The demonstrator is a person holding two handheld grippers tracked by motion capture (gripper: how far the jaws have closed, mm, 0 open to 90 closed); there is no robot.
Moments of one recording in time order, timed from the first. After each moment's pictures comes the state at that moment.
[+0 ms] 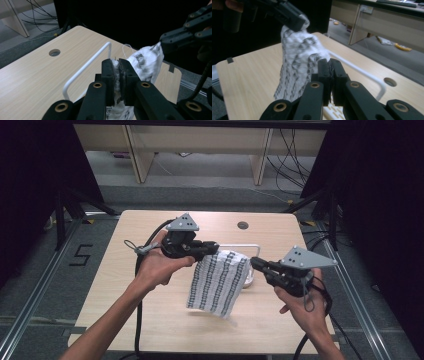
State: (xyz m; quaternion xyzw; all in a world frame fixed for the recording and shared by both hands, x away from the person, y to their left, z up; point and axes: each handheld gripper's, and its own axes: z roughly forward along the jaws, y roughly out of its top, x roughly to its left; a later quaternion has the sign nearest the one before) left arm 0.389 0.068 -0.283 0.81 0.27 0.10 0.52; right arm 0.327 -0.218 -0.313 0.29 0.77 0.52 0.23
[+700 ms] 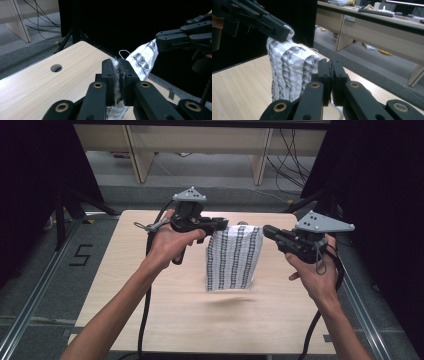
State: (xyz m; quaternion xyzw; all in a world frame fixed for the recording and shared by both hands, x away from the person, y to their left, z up) left arm 0.427 0.050 -0.251 0.77 0.30 0.10 0.55; right arm 0.372 -0.237 -0.267 0.31 0.75 0.52 0.26
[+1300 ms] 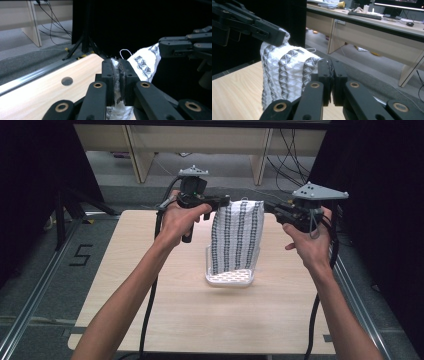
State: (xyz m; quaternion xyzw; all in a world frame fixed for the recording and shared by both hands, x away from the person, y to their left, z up) left arm 0.478 0.041 -0.239 0.74 0.35 0.11 0.57; right arm 0.432 -0.236 -0.245 0.33 0.73 0.52 0.29
